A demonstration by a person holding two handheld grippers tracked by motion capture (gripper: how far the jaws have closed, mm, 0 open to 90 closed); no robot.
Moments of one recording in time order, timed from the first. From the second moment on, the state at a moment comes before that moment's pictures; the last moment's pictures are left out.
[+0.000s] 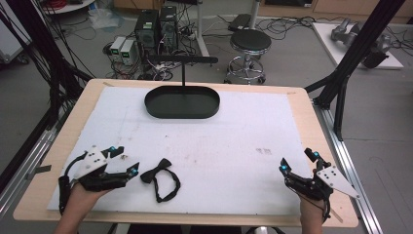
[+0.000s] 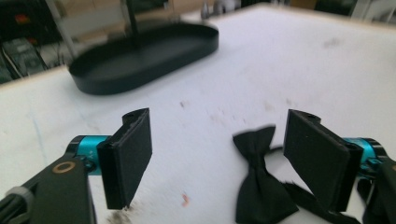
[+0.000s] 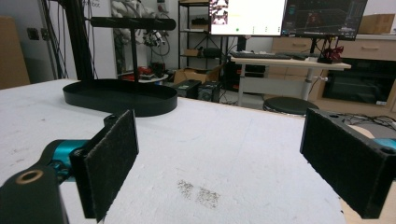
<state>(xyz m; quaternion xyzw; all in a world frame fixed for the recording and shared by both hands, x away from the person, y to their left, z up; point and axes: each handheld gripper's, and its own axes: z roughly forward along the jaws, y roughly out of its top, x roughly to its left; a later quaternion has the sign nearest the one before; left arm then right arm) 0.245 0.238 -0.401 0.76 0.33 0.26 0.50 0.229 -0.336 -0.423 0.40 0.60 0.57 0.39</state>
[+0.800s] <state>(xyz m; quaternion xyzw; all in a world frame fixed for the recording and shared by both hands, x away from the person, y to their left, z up) 0.285 0.178 -0.427 0.86 0.34 0.15 0.35 0.234 -0.331 -0.424 0.39 0.60 0.58 0.39</state>
